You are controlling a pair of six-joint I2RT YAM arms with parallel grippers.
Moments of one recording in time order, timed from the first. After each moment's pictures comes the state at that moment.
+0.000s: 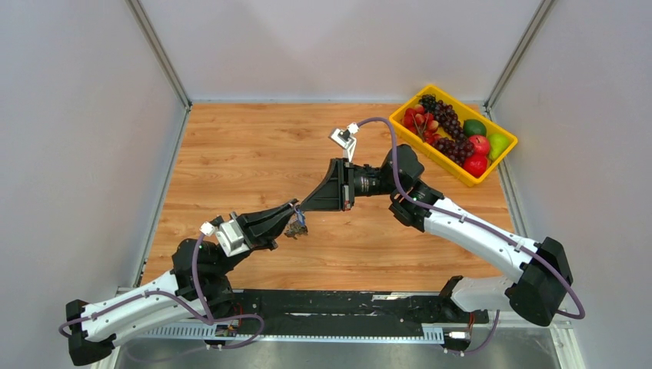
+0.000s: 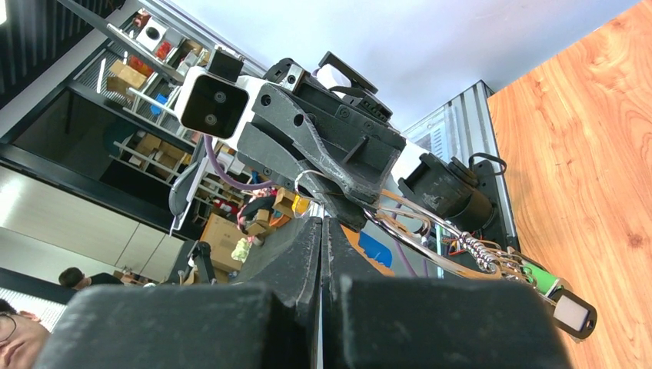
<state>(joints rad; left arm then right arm) -1.11 0.39 0.36 0.55 -0.06 0.20 0.84 1.27 1.02 0.45 -0.85 1.04</state>
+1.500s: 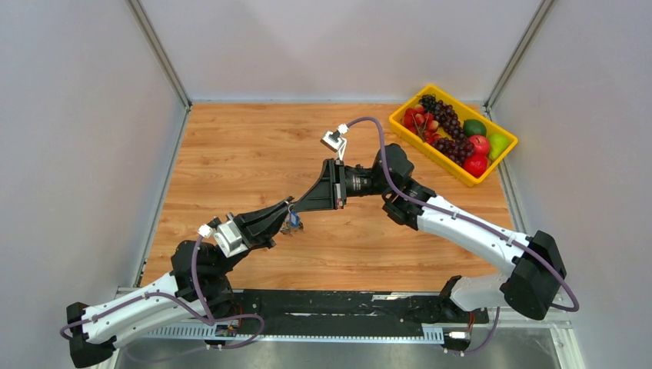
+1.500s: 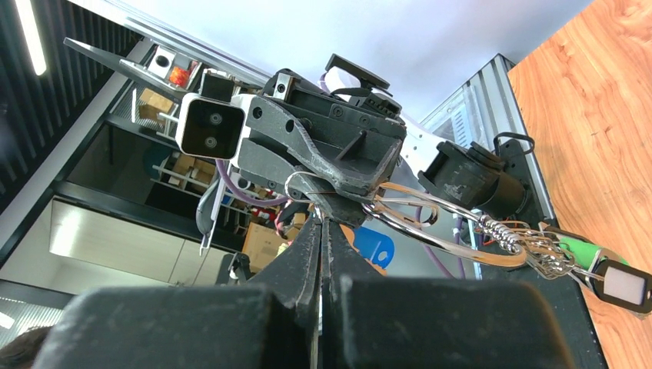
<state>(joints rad) -1.10 0.36 0.34 0.57 -0.08 0.23 0.86 1.32 1.05 0.42 -0.82 1.15</state>
